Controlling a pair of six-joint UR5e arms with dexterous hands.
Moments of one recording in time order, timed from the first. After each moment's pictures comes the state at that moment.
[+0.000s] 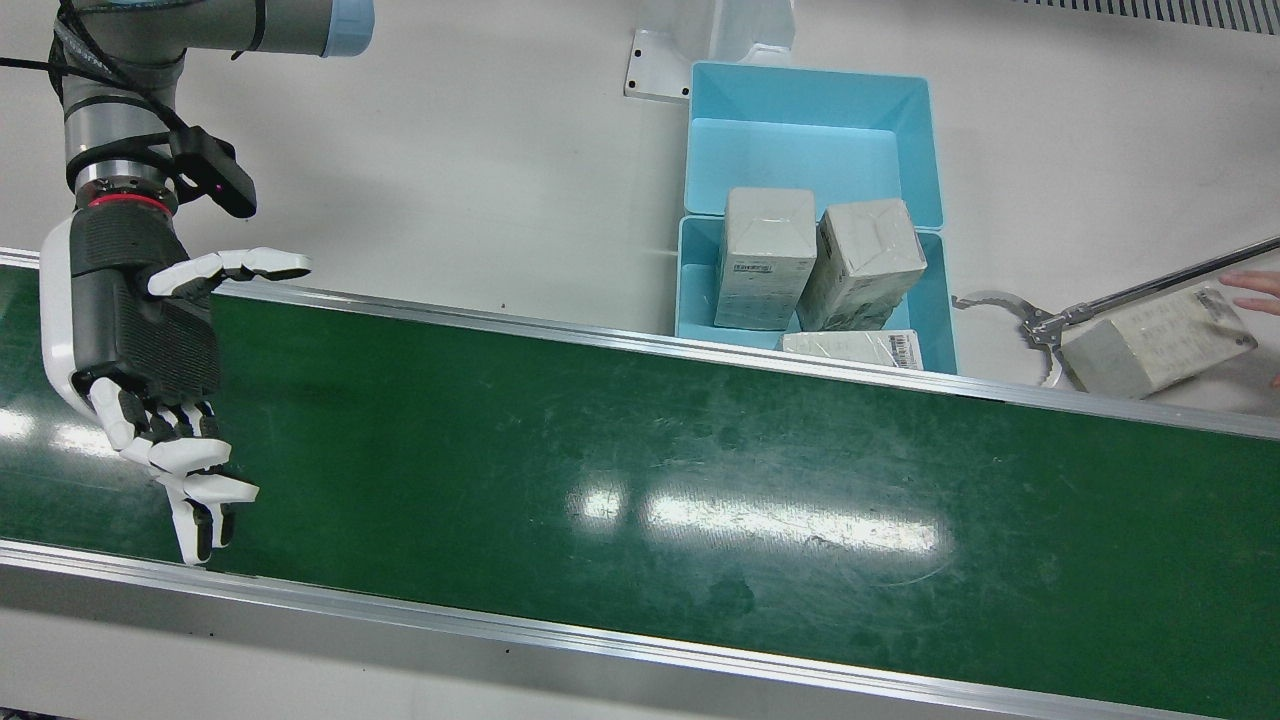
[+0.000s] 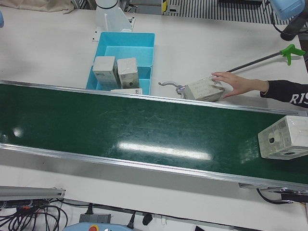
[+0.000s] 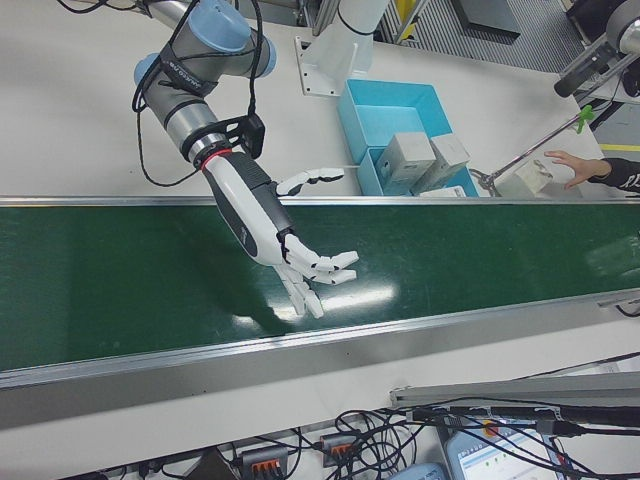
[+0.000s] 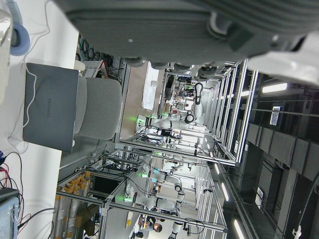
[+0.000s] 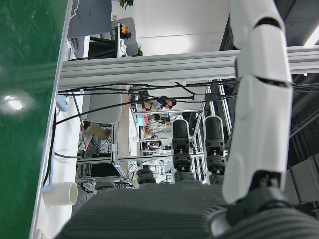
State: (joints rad) left arm -1.81 -1.79 -1.75 0.44 1.92 -0.15; right arm 0.95 -1.18 1.80 -3.39 -1.29 -0.06
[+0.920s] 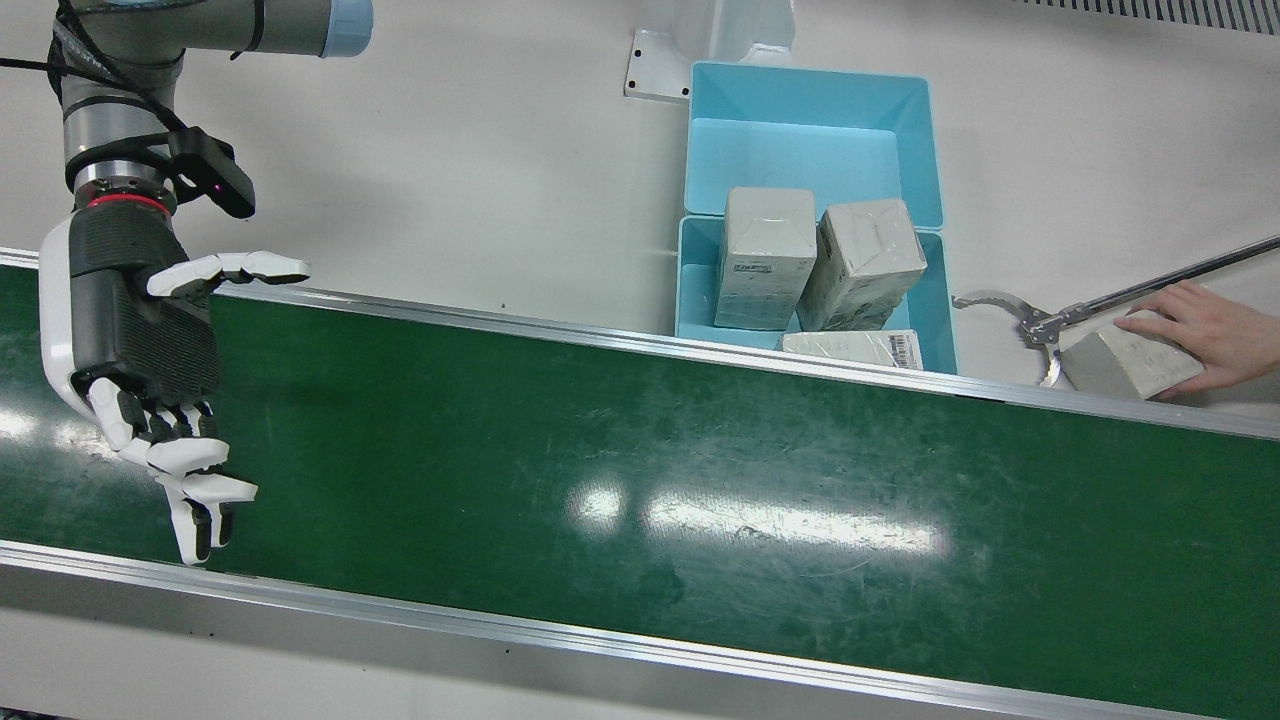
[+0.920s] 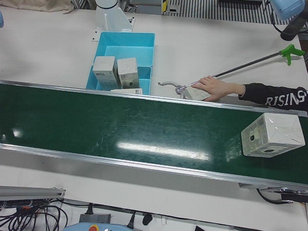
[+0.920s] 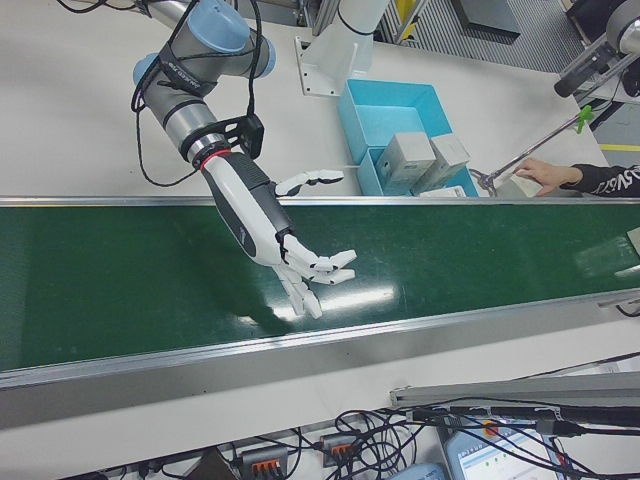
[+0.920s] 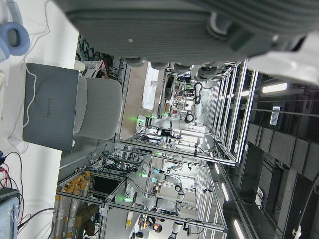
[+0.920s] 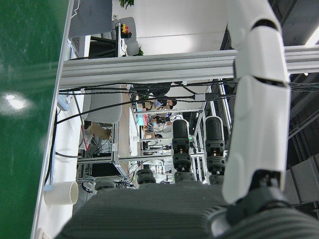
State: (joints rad) left arm -1.81 -1.79 -1.75 0.44 1.92 -0.15; right arm 0.95 -1.18 1.80 -3.39 -1.29 -0.06
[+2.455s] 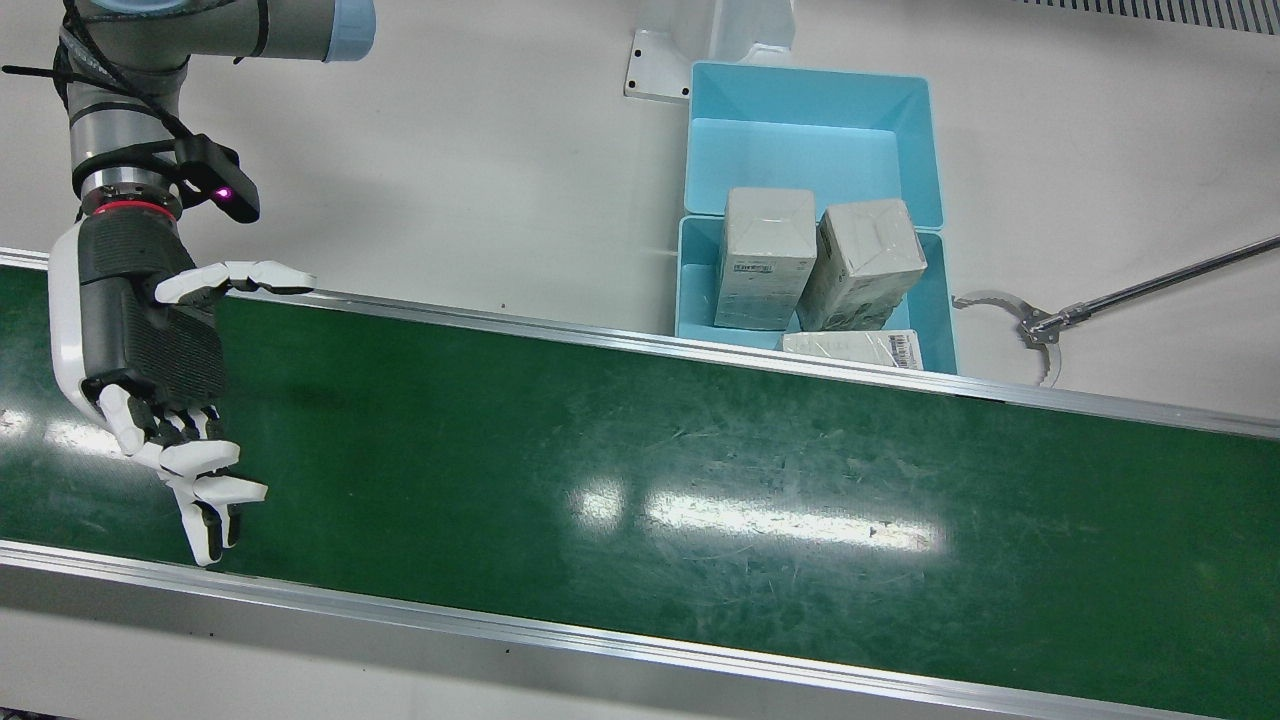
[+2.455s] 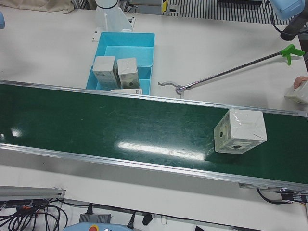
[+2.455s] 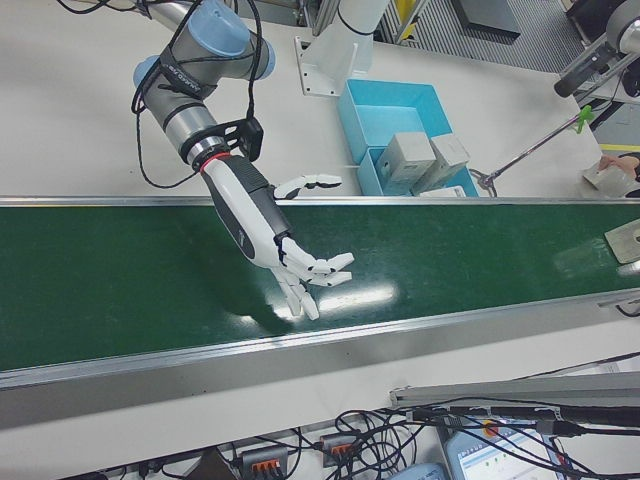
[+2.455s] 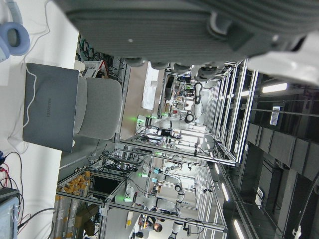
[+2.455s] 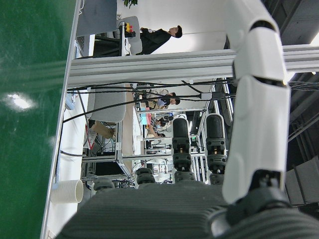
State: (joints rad) left arm -1.81 -1.79 -1.75 0.44 1.92 -0.15; right arm 0.95 -1.18 1.78 -3.39 -1.29 -0.06
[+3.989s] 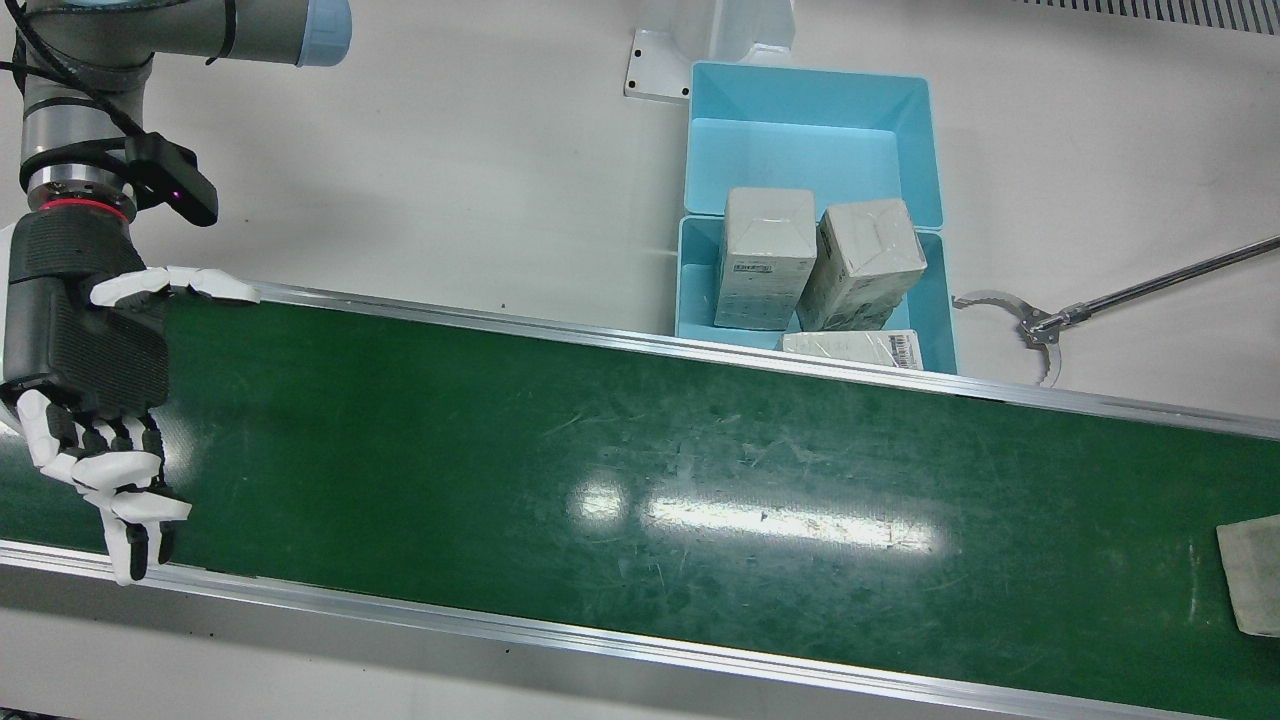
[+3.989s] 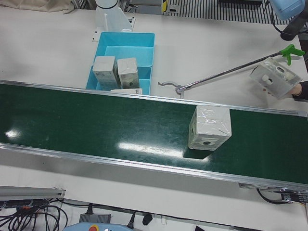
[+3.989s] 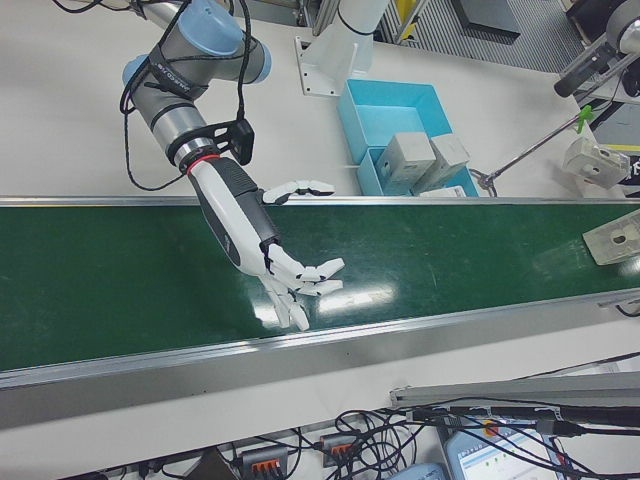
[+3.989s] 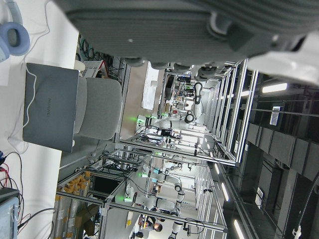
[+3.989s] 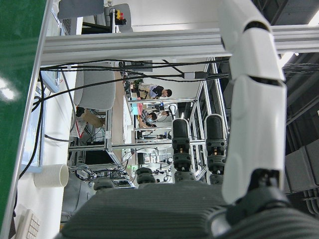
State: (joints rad) left arm -1.81 -1.79 -1.75 0.44 1.92 -0.15; right arm 1.00 -1.17 1.77 -3.38 -1.29 -0.05
